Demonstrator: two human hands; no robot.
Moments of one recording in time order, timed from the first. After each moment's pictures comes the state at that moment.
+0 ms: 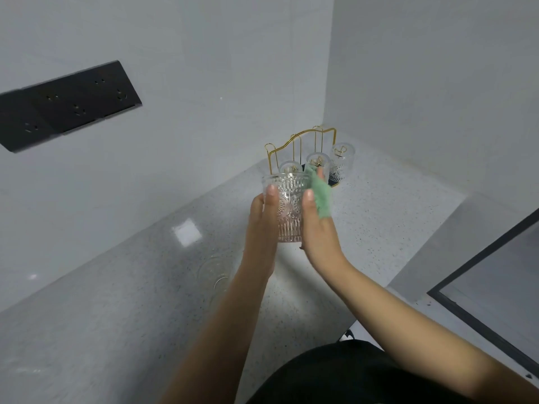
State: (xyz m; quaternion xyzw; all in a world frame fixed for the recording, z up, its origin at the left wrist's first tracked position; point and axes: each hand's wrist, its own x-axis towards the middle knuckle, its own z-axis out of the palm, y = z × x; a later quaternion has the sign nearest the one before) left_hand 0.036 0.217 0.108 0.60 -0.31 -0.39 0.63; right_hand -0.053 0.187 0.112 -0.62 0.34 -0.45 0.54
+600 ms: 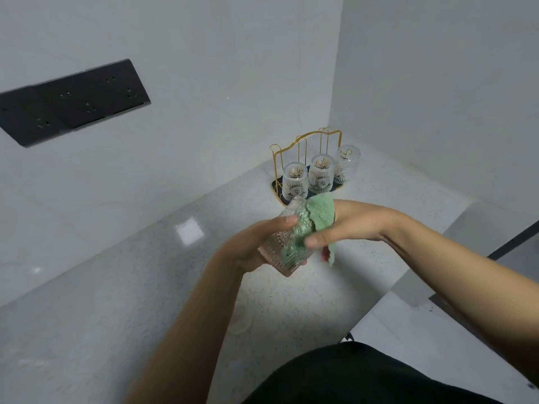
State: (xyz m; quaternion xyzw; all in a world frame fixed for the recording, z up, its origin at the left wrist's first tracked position) left_hand 0.076 0.228 0.111 0.43 -0.45 -0.67 0.40; right_hand -0.096 0.139 0.165 -0.77 0.12 0.05 0.62
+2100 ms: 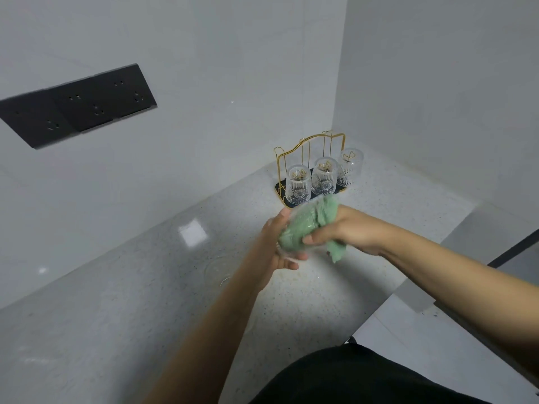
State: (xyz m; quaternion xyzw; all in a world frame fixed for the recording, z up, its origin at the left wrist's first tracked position) left_hand 0.048 0.240 0.097 0.56 -0.35 -0.55 0.52; right_hand -0.094 0.138 0.136 -0.70 0.20 -0.08 0.68
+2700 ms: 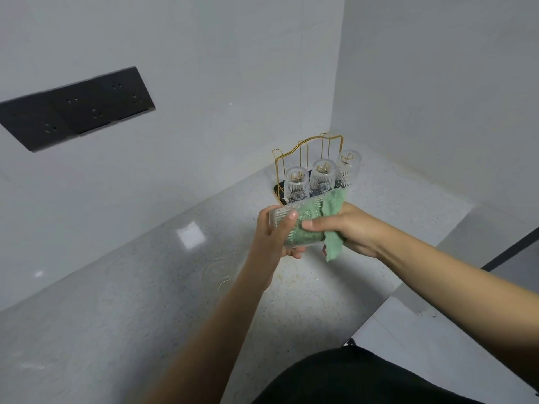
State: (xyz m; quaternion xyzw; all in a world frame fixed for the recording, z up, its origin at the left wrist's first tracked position) left_hand 0.044 0.231 0.093 0.56 -0.36 -0.46 0.59; right_hand -0.095 0.143 0.146 -0.60 0.21 -0.15 0.75
